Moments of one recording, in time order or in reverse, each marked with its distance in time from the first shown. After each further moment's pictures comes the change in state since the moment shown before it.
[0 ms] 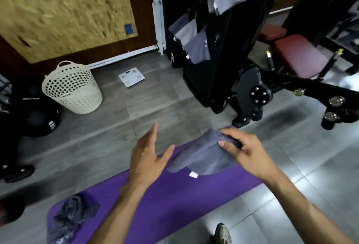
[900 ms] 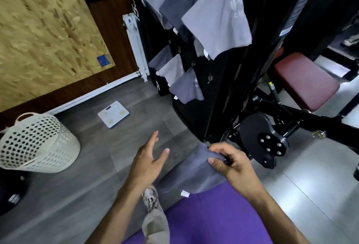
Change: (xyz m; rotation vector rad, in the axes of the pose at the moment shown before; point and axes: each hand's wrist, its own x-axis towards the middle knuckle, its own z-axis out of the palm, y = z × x) left_hand 0.424 0.025 0.065 -0.113 -0.208 -0.042; right_hand 0.335 0.136 -0.029 0.316 0.181 0.216
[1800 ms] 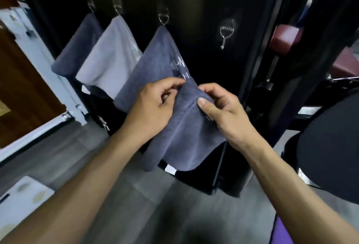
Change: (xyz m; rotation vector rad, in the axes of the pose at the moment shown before) left_hand 0.501 -0.131 0.224 -0.163 -0.155 0.878; right_hand 0.406 0.385 0.051 0.141 0.357 -0.348
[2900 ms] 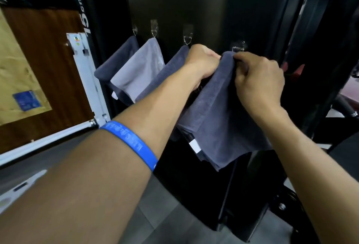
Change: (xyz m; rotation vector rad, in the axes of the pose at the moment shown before) left_hand 0.097 0.054 0.042 -0.013 0.145 -0.324; right_hand 0.044 -0.055 -0.029 -1.110 0.448 -0.281
